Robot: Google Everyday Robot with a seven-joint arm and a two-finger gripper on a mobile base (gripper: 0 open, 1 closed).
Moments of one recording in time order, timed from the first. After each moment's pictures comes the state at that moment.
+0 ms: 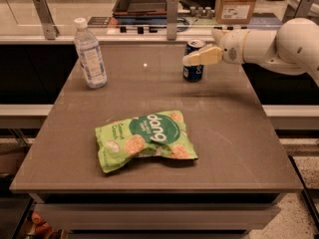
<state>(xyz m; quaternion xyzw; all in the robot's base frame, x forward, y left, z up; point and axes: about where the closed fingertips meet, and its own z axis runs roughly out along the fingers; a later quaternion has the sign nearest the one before) 0.736 -0.126 0.917 -0.37 0.70 0.25 0.56</state>
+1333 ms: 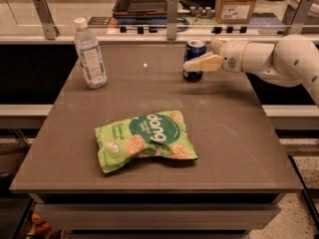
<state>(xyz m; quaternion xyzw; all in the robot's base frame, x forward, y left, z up) 0.742 -0.132 0.892 -0.35 0.69 0.29 0.57</state>
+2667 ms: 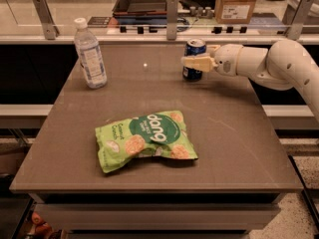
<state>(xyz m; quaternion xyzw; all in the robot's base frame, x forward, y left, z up) 0.744 -0.118 0.879 -0.35 0.68 0.30 0.57</state>
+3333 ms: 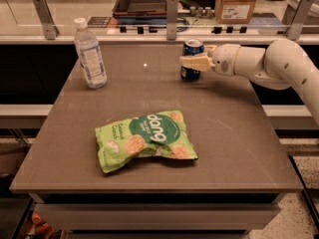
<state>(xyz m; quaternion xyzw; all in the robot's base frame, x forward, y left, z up) 0.745 -0.112 0.878 -0.36 0.68 0.31 0.56</state>
